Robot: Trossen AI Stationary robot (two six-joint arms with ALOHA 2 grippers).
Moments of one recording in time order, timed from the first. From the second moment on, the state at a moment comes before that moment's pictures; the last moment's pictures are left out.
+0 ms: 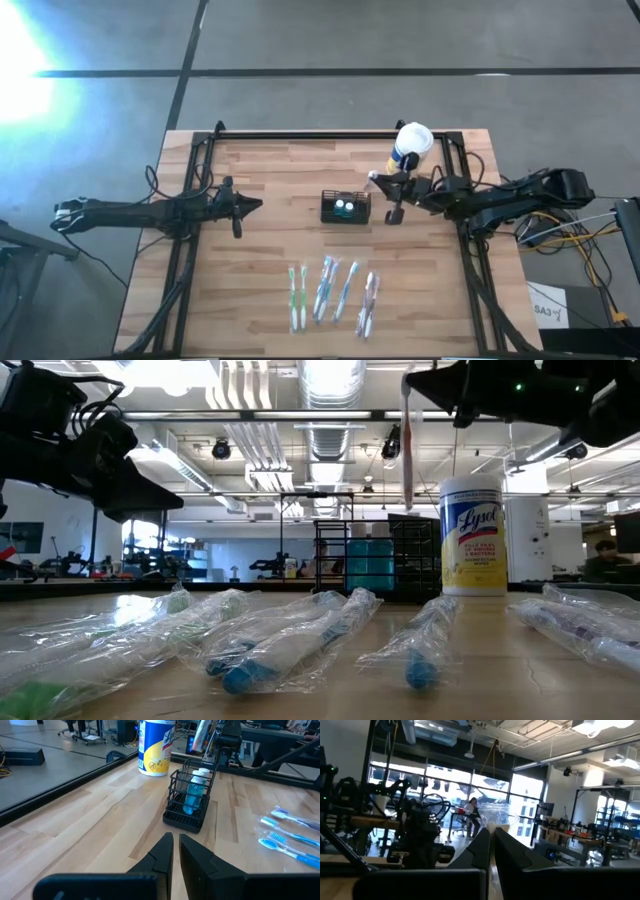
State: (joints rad) left arm 0.10 0.43 0.01 0.18 -0.18 -0.16; right arm -0.07 1.16 0.32 1.19 0.17 -0.22
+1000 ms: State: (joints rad) left arm 0.10 0.43 0.01 0.18 -0.18 -0.18; right arm -0.06 1.44 0.22 1.37 0.27 -0.11
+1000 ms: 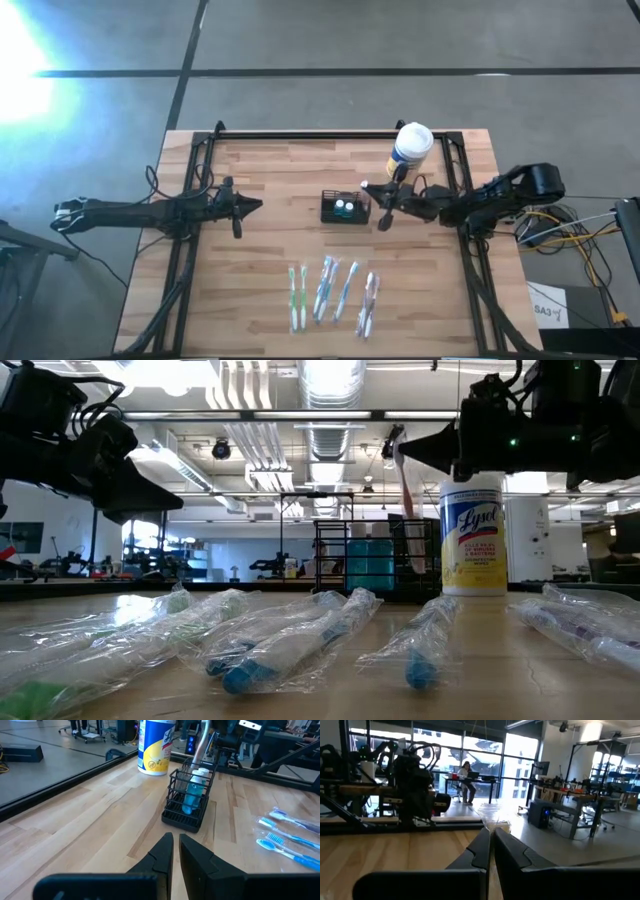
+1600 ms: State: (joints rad) left arm 0.10 0.43 0.01 0.18 -0.18 -0.20; right arm -0.06 1.53 0.23 1.38 0.29 -0.07
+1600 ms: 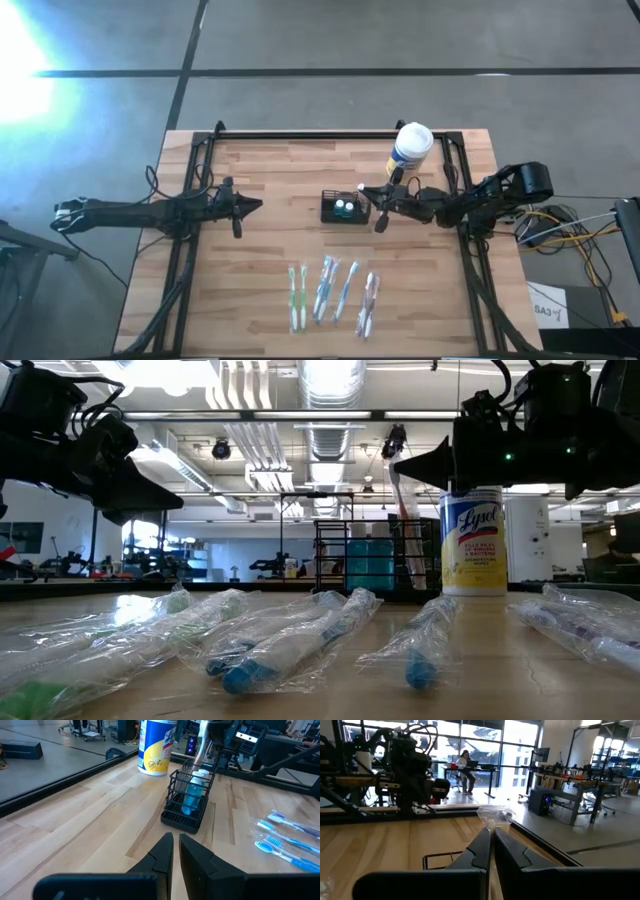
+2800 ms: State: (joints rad) left arm 0.09 0.44 0.05 0.18 0.20 -0.47; right arm -0.02 0.77 0.08 0.91 0.19 -0.09
